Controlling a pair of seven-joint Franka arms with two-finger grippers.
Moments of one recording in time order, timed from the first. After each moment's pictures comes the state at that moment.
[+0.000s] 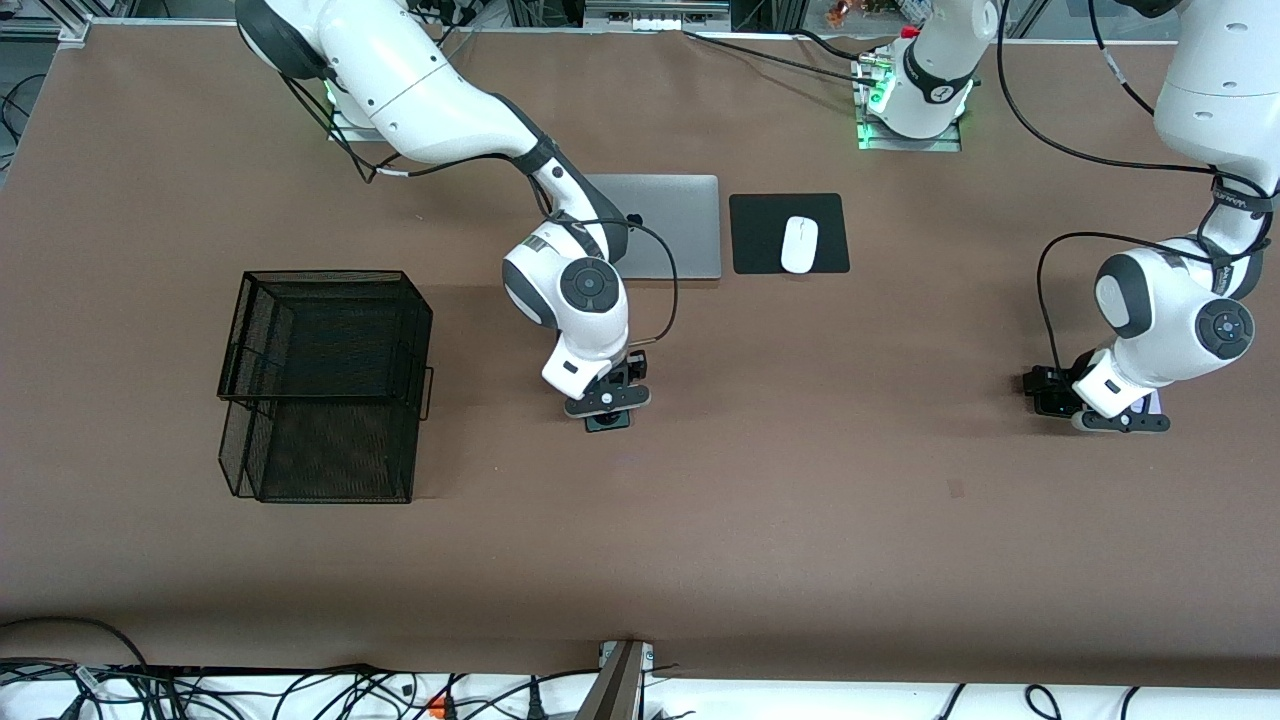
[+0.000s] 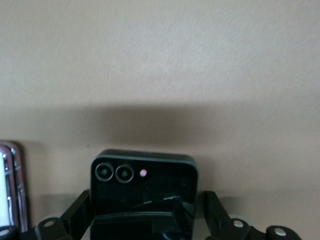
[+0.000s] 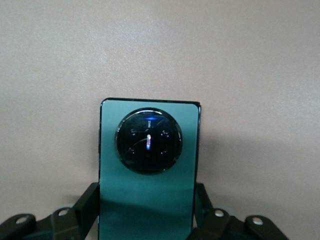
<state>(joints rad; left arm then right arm) 0.24 0.59 0.04 -1.98 0.02 2.54 0.30 0.58 0.91 0.14 -1.38 -0.26 2.32 0.65</state>
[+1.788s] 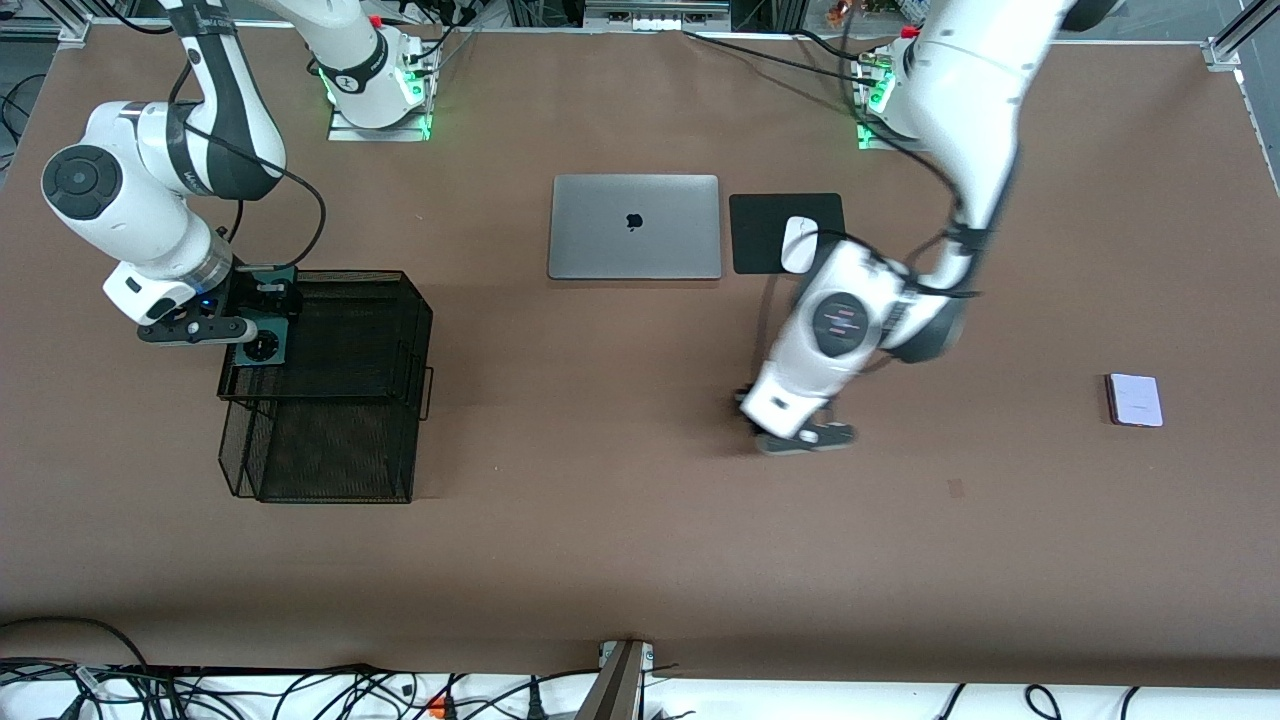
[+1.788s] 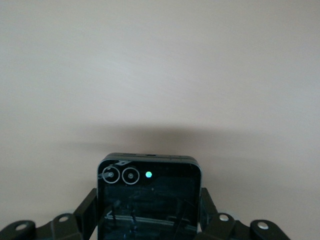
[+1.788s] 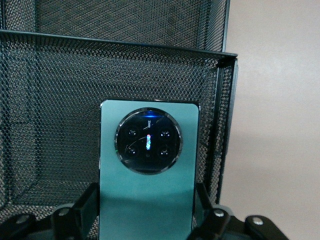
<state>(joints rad) -0.47 0.74 -0.07 -1.53 0.02 2.31 -0.68 0.41 0.07 -0.42 -2.25 -0.05 2.33 -0.04</state>
